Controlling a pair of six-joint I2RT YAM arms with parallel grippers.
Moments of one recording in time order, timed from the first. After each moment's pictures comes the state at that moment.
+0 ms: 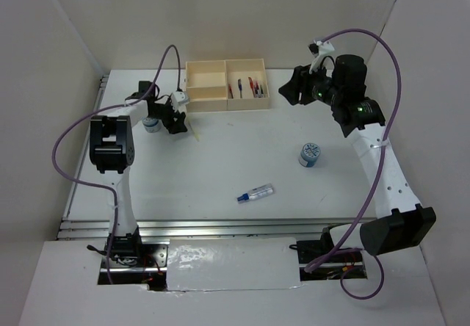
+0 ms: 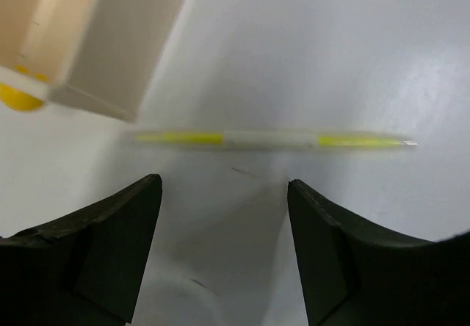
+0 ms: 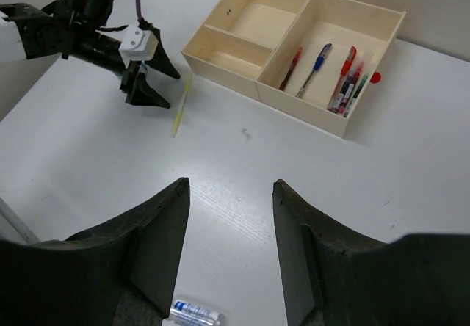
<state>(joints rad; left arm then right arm) 0.02 2.29 1.73 -0.48 0.79 0.93 0.18 1.32 1.48 -0.45 -0.45 0.06</state>
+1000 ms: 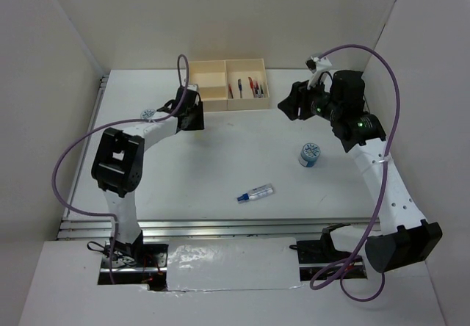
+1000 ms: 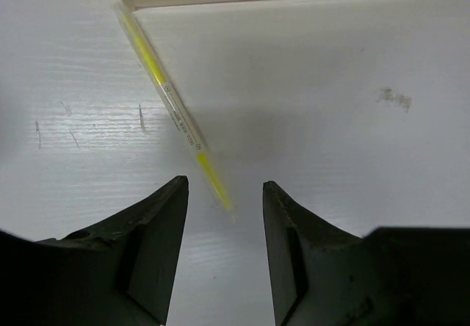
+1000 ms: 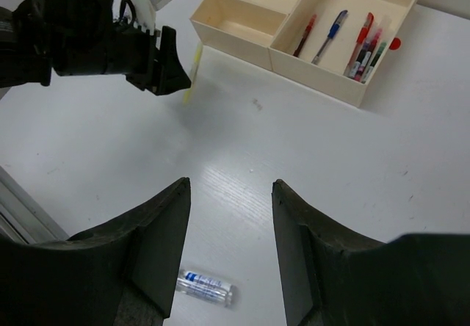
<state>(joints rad) -0.32 1.93 1.37 -0.24 -0.10 -0.32 0.21 1.20 1.34 -0.47 -0.43 0.06</state>
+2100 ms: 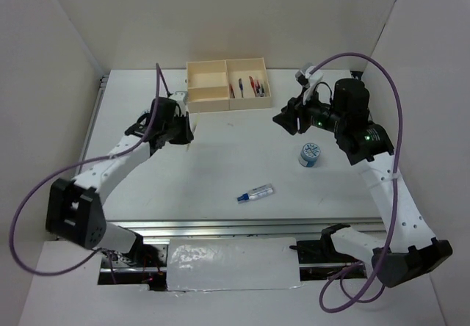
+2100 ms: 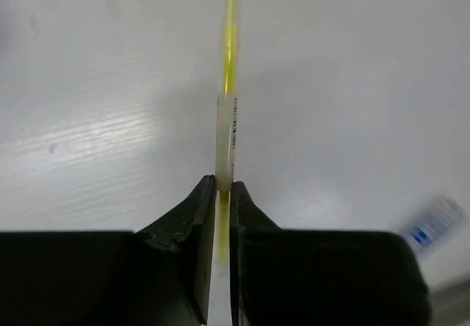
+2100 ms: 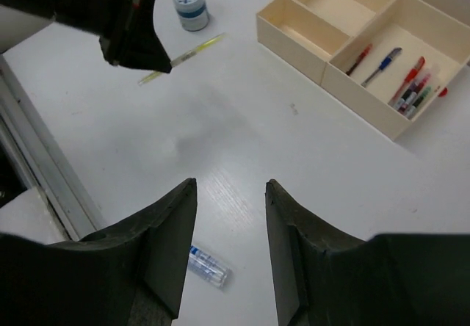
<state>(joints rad) -0.34 1.52 1.09 -0.39 -0.02 -0.35 0.27 1.11 1.33 -0.54 -0.55 -0.10</state>
